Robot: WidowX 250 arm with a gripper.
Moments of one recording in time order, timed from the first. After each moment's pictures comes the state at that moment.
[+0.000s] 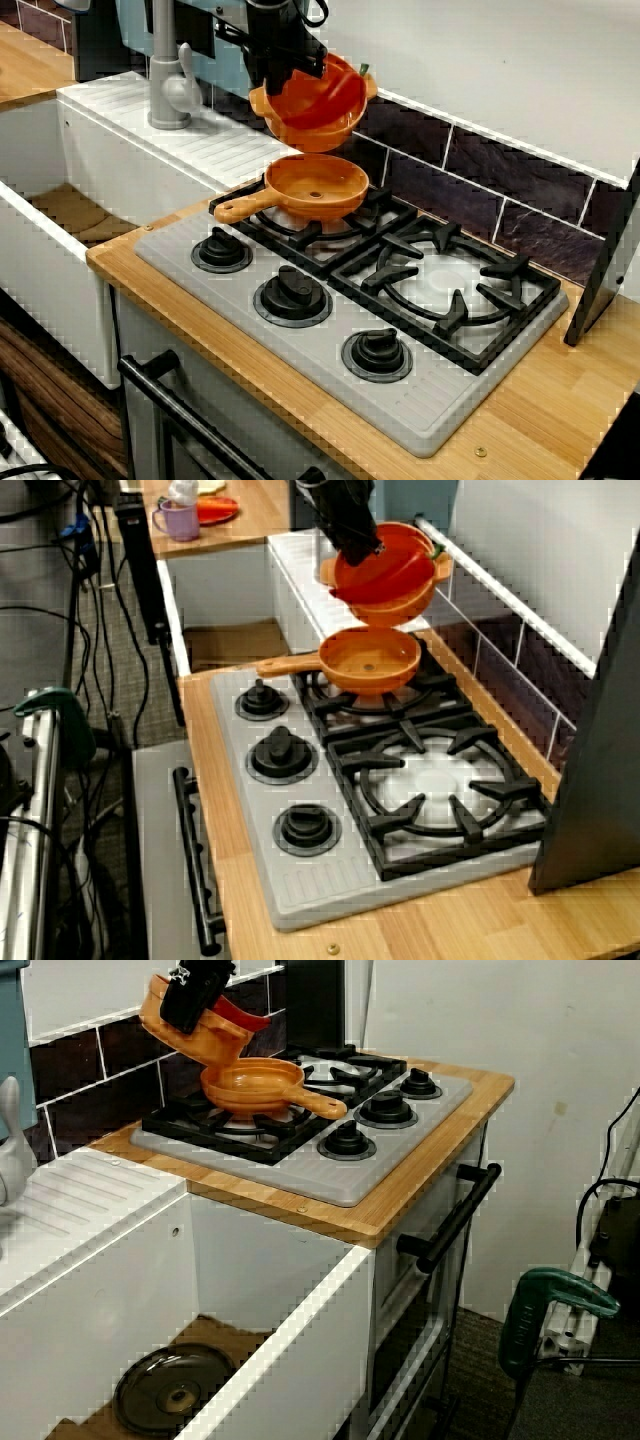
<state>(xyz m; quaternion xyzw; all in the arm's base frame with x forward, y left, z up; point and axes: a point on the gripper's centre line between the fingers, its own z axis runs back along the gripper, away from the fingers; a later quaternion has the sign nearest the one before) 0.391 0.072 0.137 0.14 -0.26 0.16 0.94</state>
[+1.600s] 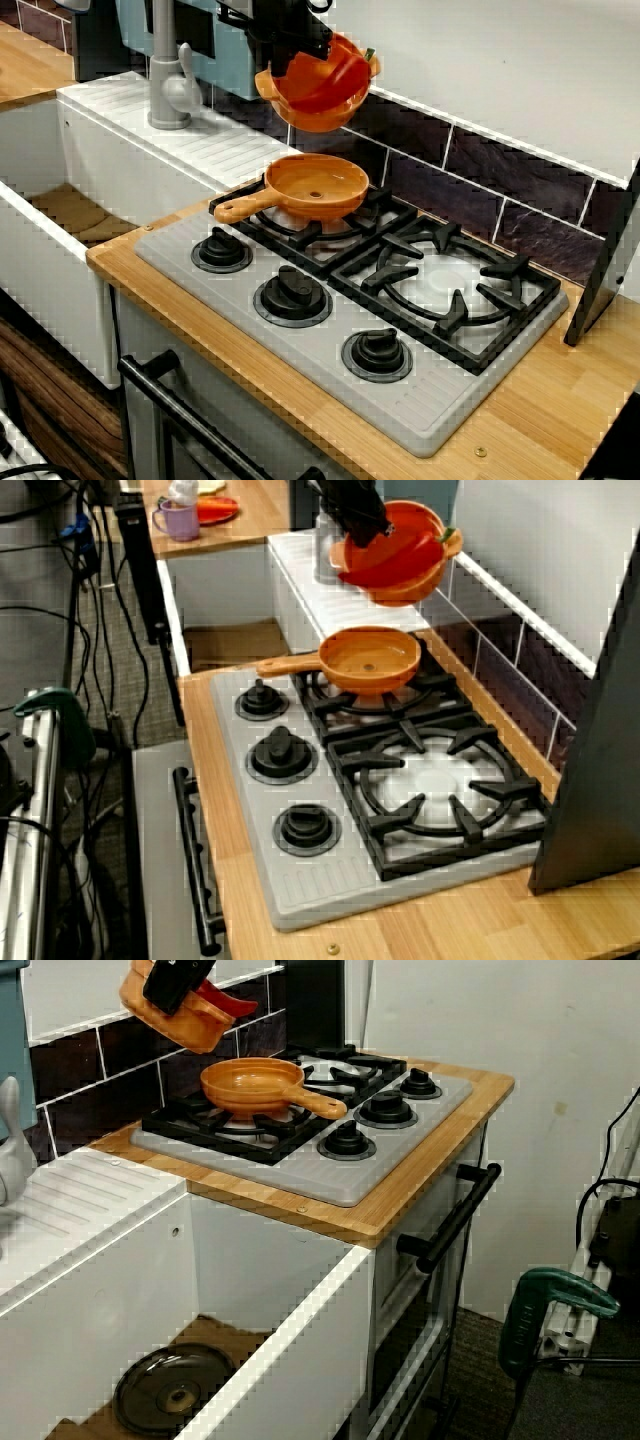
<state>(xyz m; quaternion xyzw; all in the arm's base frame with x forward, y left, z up) 0.400 0.080 0.152 0.15 -0.29 0.19 0.93</state>
